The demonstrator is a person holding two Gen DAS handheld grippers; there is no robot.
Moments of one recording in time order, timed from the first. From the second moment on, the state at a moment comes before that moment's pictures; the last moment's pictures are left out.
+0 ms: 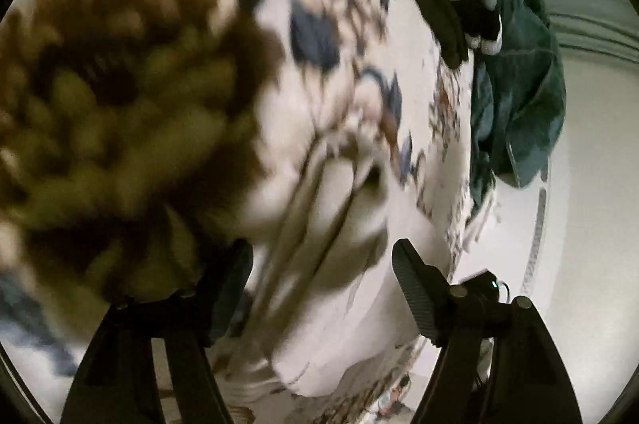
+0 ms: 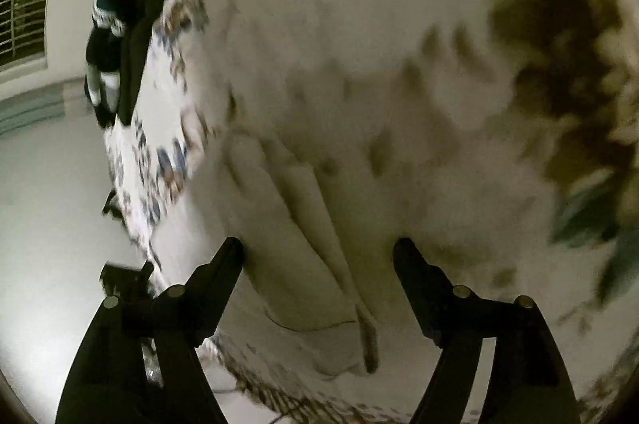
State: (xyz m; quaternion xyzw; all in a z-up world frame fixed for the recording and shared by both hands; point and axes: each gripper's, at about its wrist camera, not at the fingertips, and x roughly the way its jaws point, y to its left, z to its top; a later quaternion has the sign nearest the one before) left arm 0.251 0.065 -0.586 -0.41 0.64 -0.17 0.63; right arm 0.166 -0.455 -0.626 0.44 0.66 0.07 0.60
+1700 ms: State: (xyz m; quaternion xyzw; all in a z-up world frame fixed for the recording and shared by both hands) left arm 0.314 0.039 -0.468 -0.31 0.62 -0.25 0.68; right arm 0.213 -0.377 -0.503 0.45 0.59 0.10 0.66
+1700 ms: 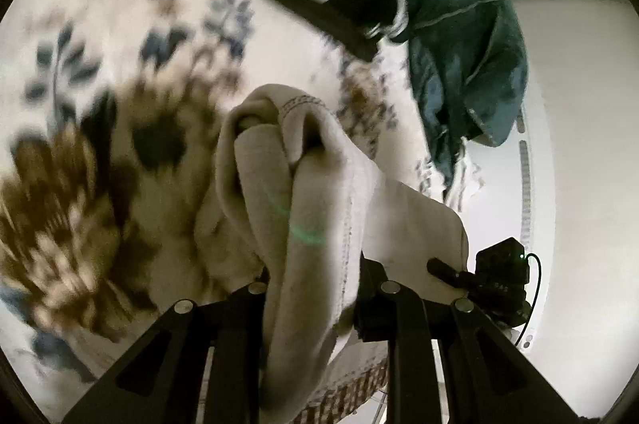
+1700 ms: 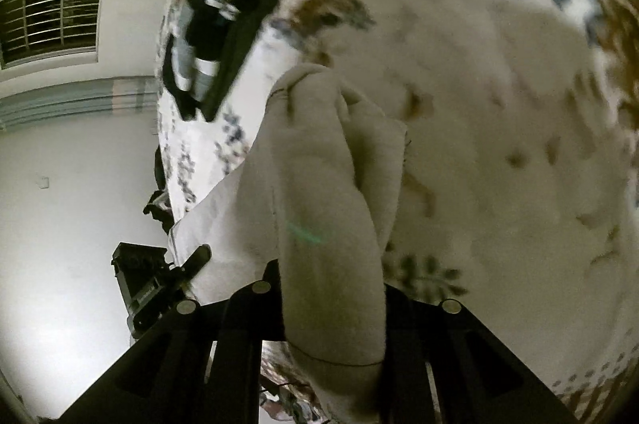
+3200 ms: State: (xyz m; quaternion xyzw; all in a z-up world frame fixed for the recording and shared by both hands) left arm 0.601 0.022 -0.421 0.01 0.57 0.00 0.82; right arm 0.578 -0.234 -0.407 -0.02 0.58 -0.11 0.81
